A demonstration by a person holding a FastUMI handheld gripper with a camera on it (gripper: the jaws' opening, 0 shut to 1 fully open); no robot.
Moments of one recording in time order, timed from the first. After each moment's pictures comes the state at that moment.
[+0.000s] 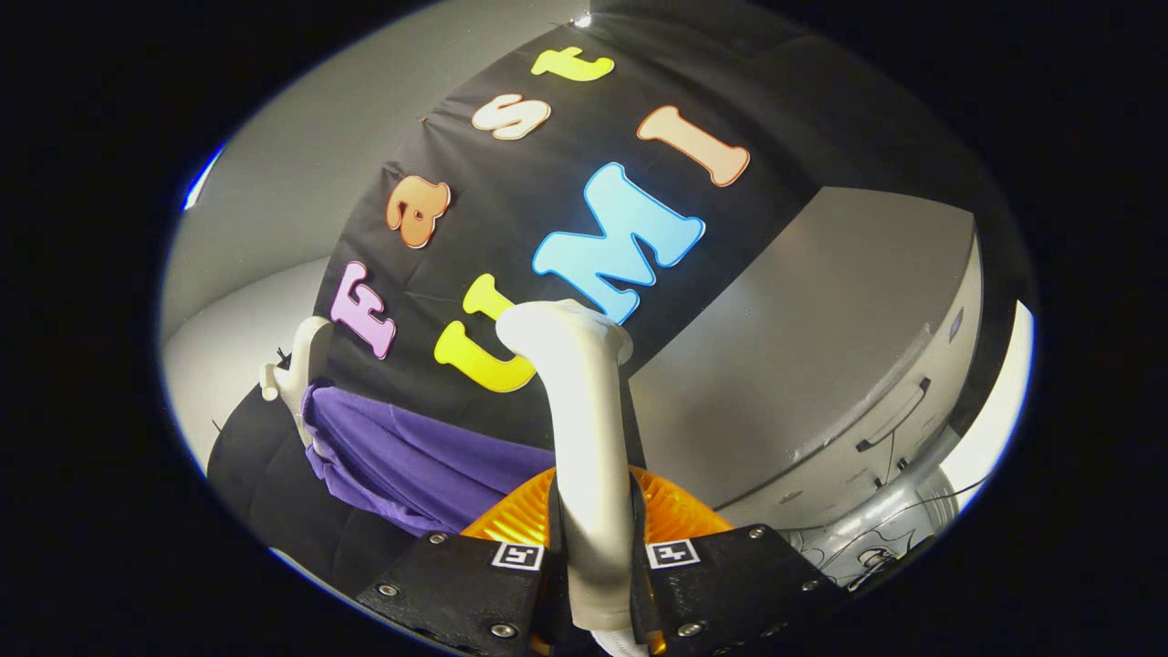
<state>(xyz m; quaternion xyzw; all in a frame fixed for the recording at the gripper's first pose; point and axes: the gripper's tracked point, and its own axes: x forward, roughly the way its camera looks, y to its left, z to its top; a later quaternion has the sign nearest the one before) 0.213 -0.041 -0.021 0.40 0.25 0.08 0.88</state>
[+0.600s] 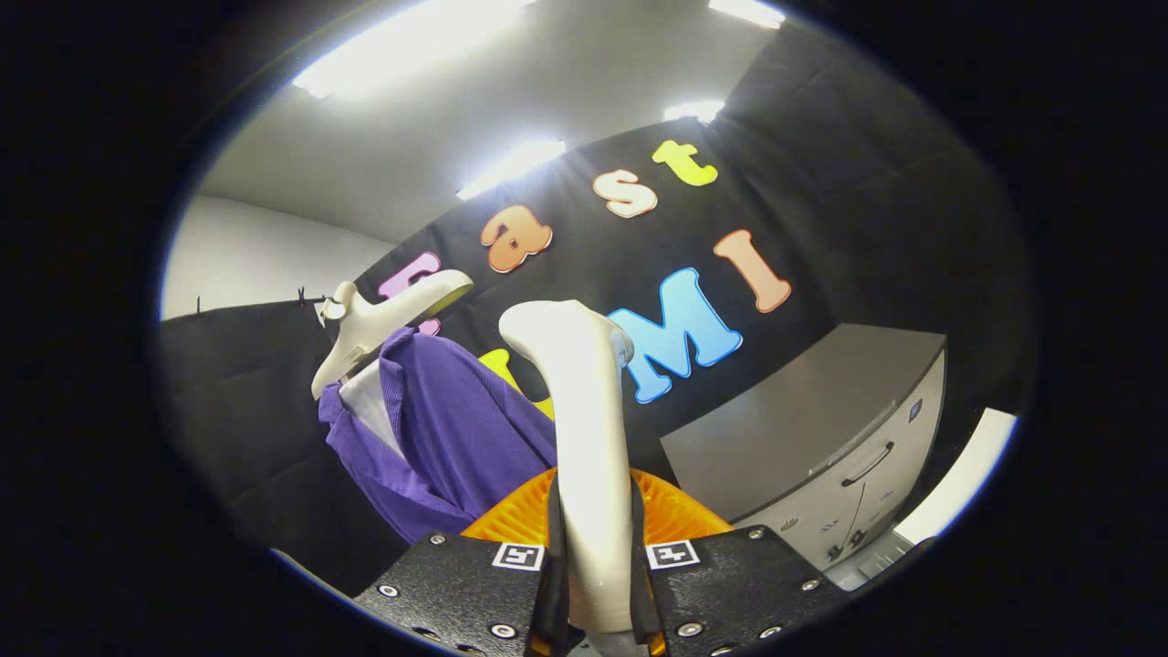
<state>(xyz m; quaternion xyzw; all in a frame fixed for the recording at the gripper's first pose) 0.150 0.062 0.052 0.23 0.09 0.04 0.97</state>
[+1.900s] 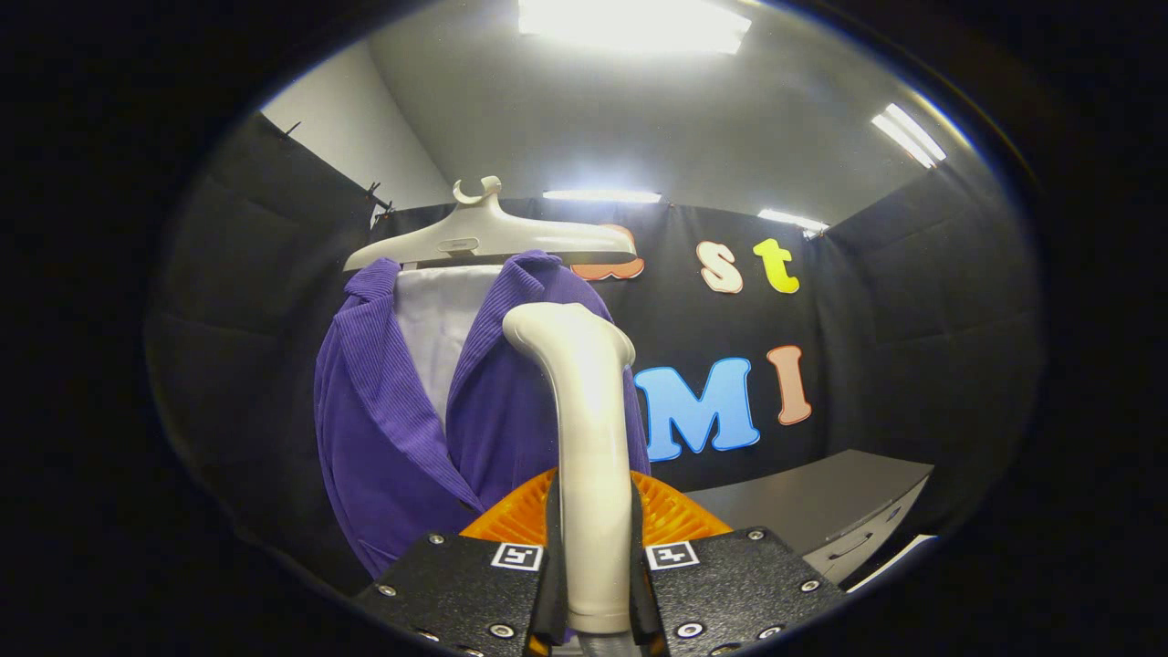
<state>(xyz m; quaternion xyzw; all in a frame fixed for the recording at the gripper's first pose) 0.180 0.188 0.033 0.00 0.00 0.01 1.00</state>
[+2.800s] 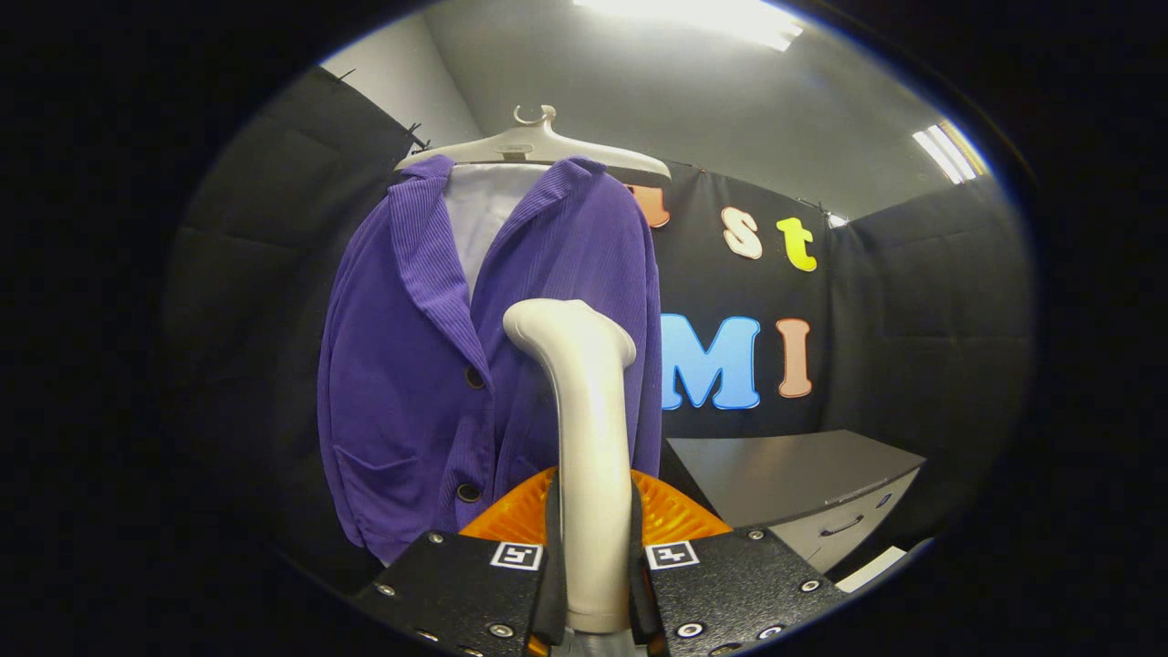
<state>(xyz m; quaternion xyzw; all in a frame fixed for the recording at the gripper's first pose) 0.146 0.198 -0.076 -0.06 0.07 0.03 1.00</state>
